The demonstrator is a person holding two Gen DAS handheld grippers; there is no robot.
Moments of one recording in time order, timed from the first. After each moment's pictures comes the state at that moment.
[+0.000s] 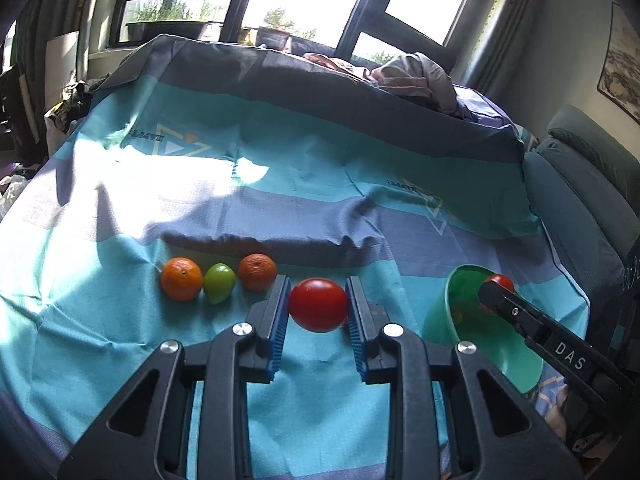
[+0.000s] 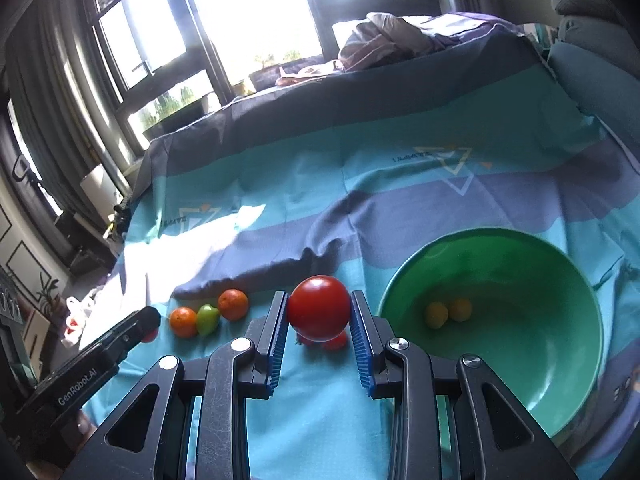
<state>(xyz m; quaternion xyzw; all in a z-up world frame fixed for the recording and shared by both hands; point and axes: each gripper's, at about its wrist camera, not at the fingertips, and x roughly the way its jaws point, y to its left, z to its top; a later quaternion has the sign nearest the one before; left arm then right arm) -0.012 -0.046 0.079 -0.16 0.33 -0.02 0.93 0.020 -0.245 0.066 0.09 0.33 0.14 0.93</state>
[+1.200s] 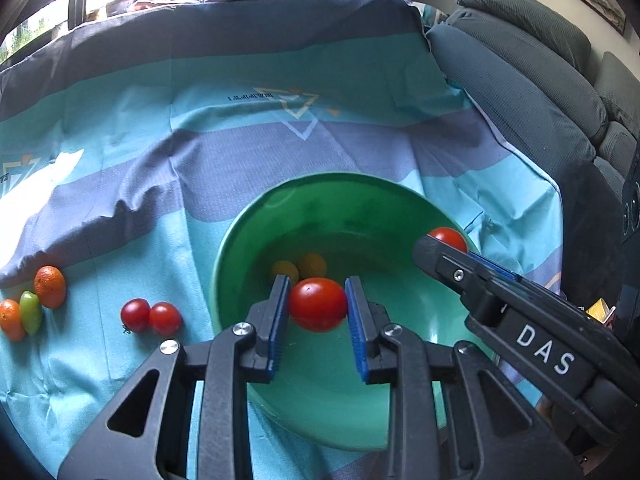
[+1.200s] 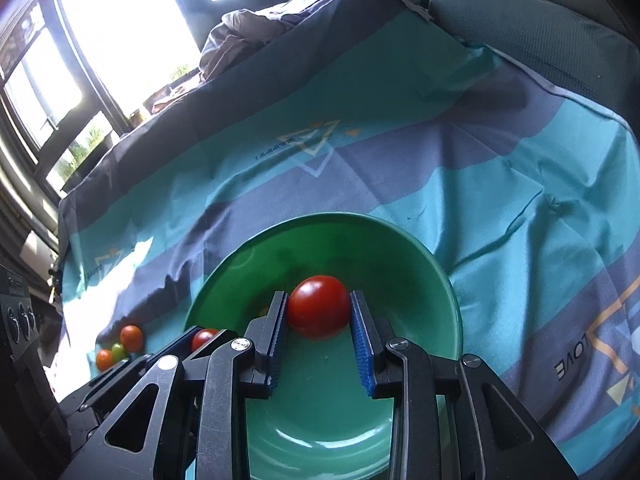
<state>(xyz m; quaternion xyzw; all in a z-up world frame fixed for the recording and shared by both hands) 0.065 -0.237 0.042 -0.04 0.44 -0.19 0.88 0.043 -0.373 0.037 0.18 0.38 0.01 0.91</state>
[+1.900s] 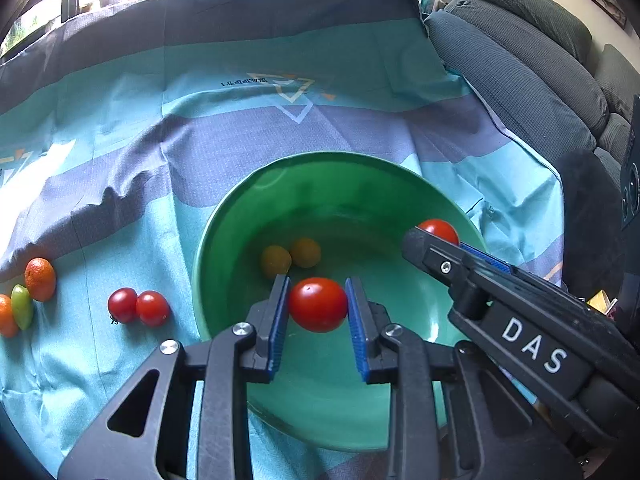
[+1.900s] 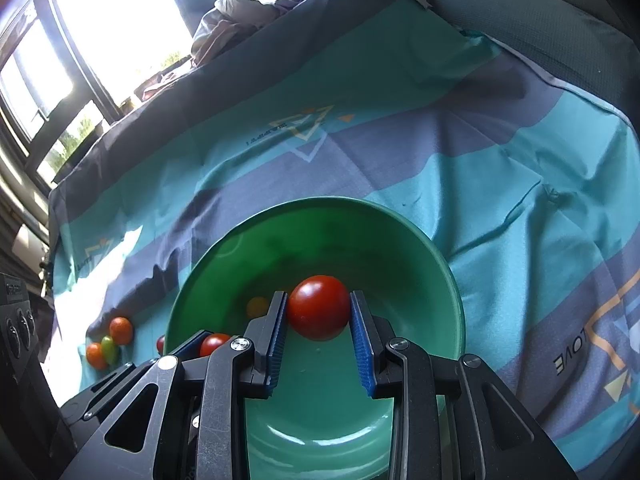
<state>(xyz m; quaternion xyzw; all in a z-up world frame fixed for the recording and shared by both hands) 0.064 -0.244 0.032 -0.04 0.45 -0.19 0.87 0.050 -0.371 0.029 0.17 0.40 0.00 0.90</state>
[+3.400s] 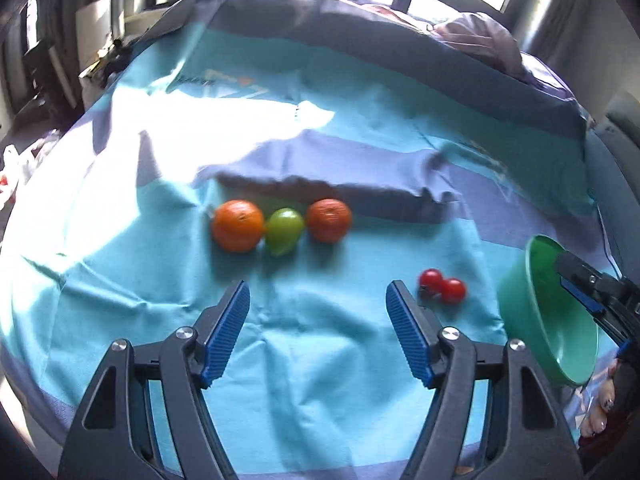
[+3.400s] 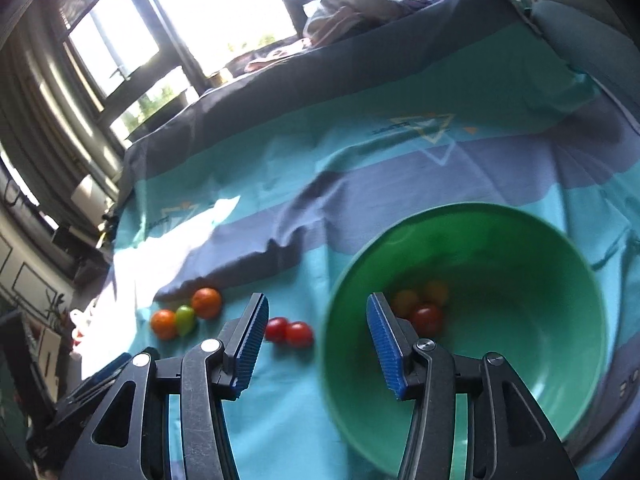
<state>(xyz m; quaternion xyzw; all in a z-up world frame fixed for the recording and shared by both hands) -0.002 -0.013 0.027 -0.16 0.42 0.08 0.89 0.054 -0.271 0.047 0.13 0.38 0.16 0.90</state>
